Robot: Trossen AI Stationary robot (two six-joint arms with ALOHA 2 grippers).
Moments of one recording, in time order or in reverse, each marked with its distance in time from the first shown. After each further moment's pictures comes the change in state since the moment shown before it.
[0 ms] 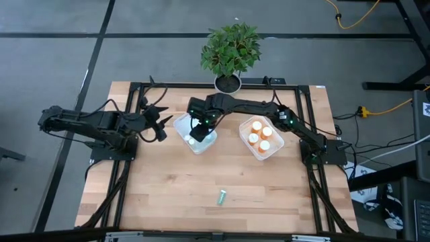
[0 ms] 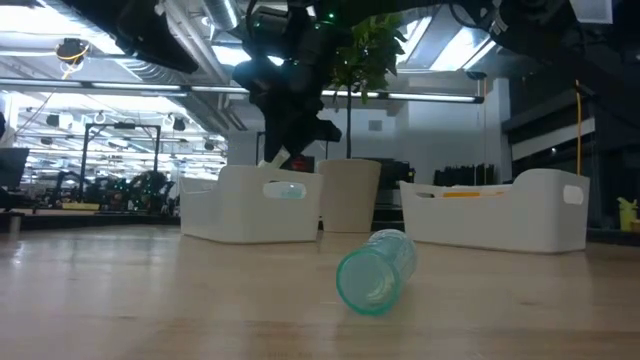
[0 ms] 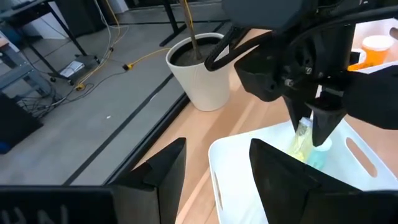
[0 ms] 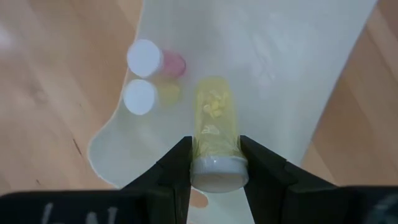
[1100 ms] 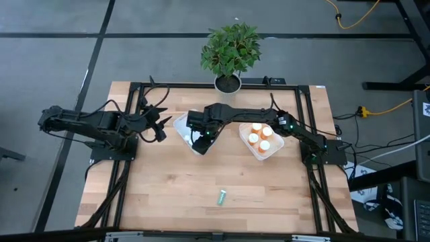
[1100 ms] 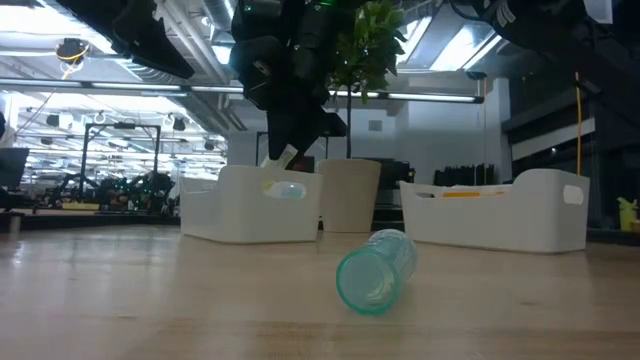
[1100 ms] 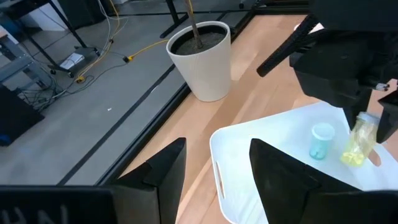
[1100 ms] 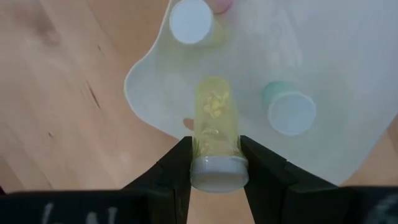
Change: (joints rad) left arm 0.000 0.000 0.000 -0.049 0.001 -0.031; right arm 0.085 0.004 0.000 -0.082 -0.031 0.023
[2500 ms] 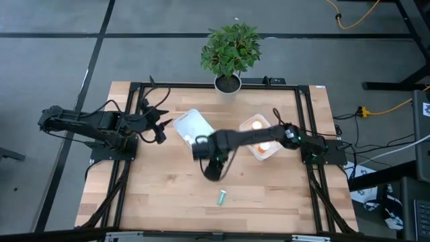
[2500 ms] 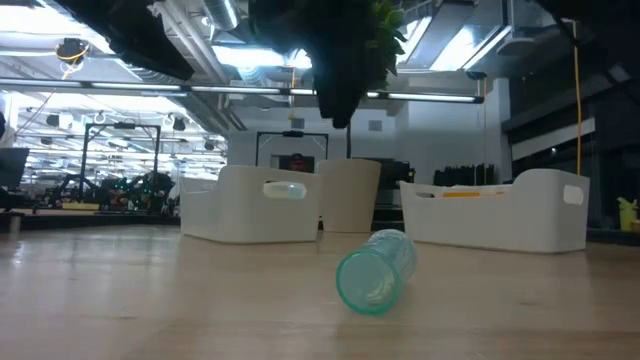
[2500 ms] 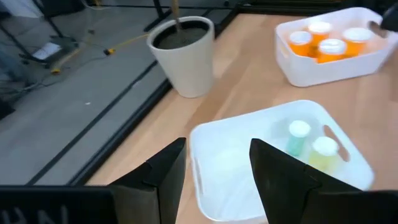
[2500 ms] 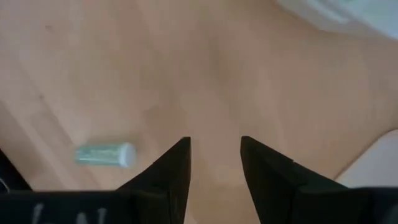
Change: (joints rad) left arm 0.000 0.000 -0.001 -0.003 0.069 -0.053; right arm 0.249 -0.061 0.003 -0.209 0.145 0.089
